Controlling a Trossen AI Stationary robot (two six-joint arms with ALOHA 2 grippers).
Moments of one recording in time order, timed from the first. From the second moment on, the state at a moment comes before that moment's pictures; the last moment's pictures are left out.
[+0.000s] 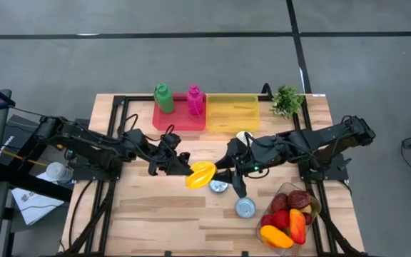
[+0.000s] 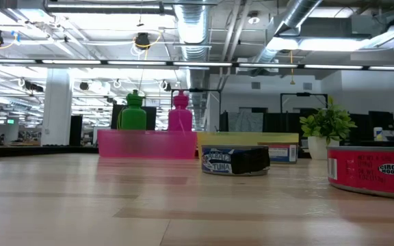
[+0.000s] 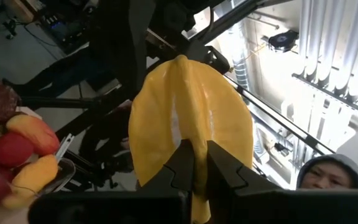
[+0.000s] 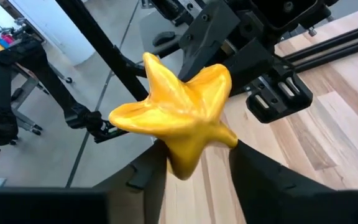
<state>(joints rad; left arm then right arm) -0.15 1.29 0.76 0.85 0.30 -1.08 0.33 1.50 1.59 -0.46 0.15 0.54</state>
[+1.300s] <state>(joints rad) -0.10 1.20 0.76 0.74 0.26 -1.00 0.37 1.49 1.59 -0.46 0.13 0.49</state>
